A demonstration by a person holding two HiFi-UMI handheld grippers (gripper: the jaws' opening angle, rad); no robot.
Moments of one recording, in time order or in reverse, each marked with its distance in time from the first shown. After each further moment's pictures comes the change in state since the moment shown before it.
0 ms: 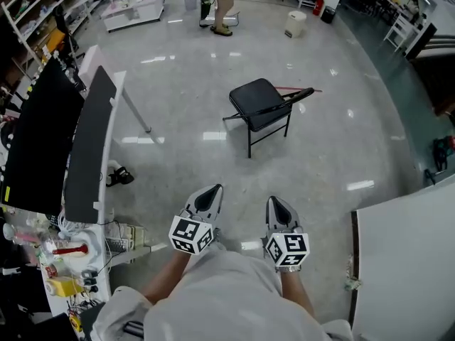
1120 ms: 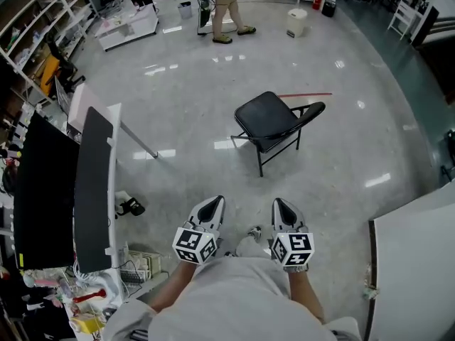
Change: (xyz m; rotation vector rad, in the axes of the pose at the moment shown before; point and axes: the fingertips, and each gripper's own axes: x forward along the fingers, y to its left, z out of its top) left arm 0.133 0.101 0.026 -0.021 0.088 0.015; right arm 0.168 -0.067 0.039 0.061 0.040 -0.036
